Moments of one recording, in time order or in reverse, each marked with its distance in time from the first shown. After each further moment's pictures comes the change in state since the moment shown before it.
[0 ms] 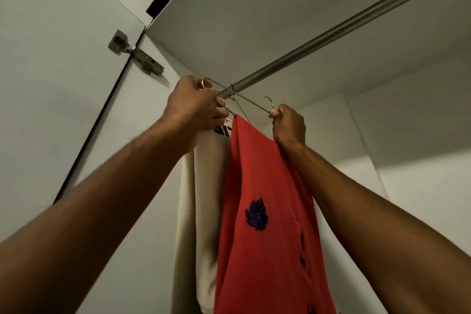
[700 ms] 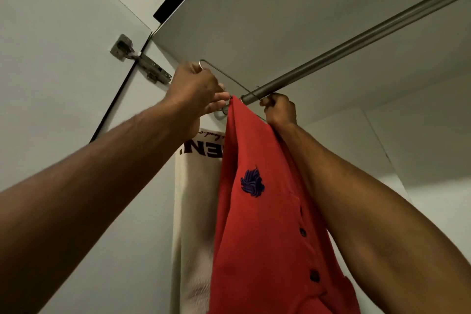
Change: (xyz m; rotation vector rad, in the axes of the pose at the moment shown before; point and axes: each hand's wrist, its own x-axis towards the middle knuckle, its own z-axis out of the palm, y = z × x) left_hand 0.060 0.000 -0.016 -0.127 0.051 0.032; right_hand 0.080 -0.035 0.057 0.153 -0.099 0.082
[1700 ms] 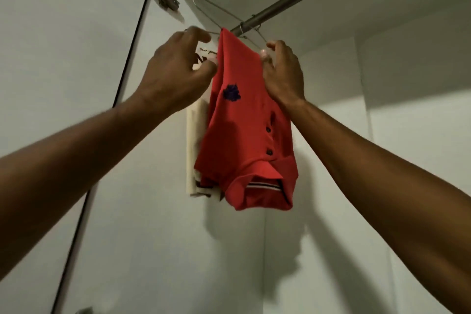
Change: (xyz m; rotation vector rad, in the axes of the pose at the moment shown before) left_hand -0.164 0.023 -0.040 1.000 -0.092 0.389; right_hand -0.180 -0.034 -0.105 -0.092 -0.087 -0.223
